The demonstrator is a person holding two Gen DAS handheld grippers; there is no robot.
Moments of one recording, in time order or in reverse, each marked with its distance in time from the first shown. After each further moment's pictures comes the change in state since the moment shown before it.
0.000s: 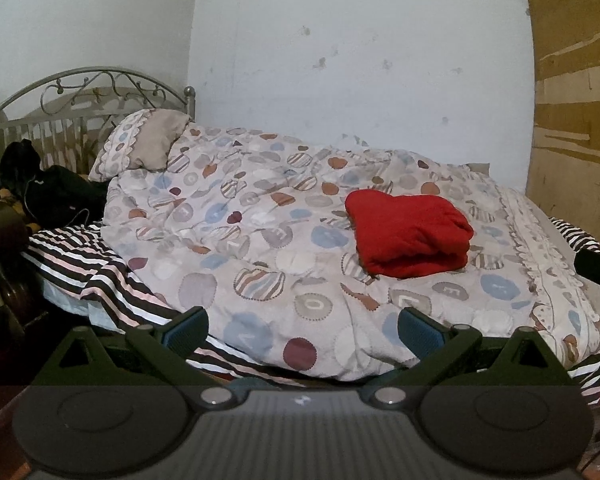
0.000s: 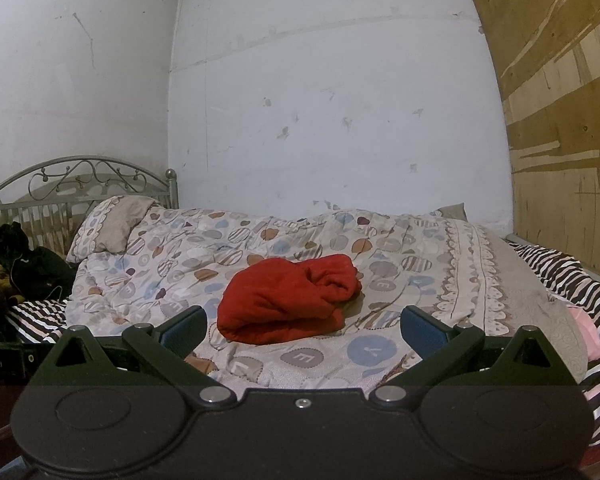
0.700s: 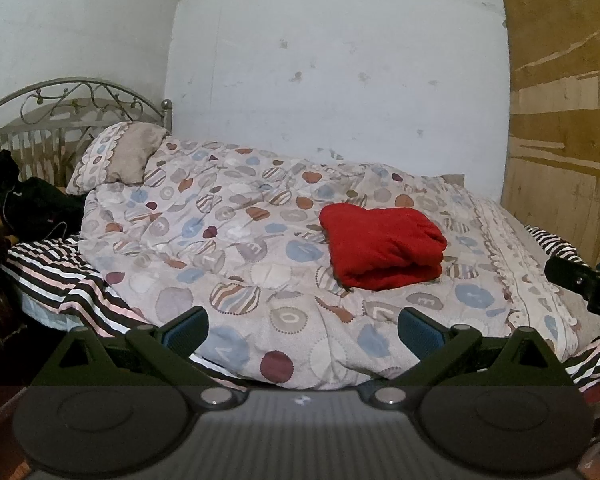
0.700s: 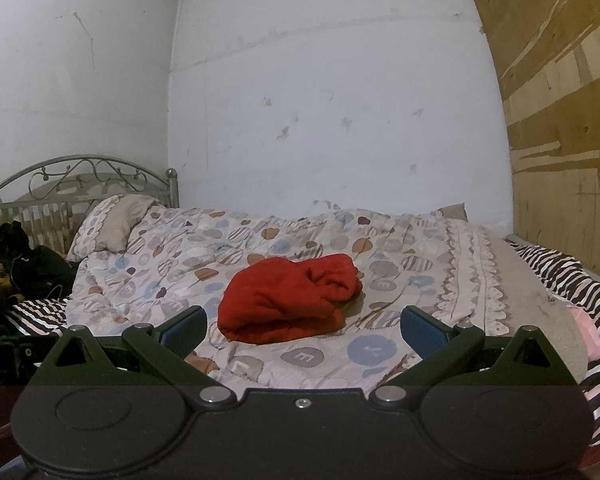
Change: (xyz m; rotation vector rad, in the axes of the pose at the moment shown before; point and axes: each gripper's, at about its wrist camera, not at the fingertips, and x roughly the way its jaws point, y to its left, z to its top) left arm -0.007 -0.005 0.002 0.017 -0.044 -0.078; right arm -0.001 0.001 0.000 0.000 0.002 0.000
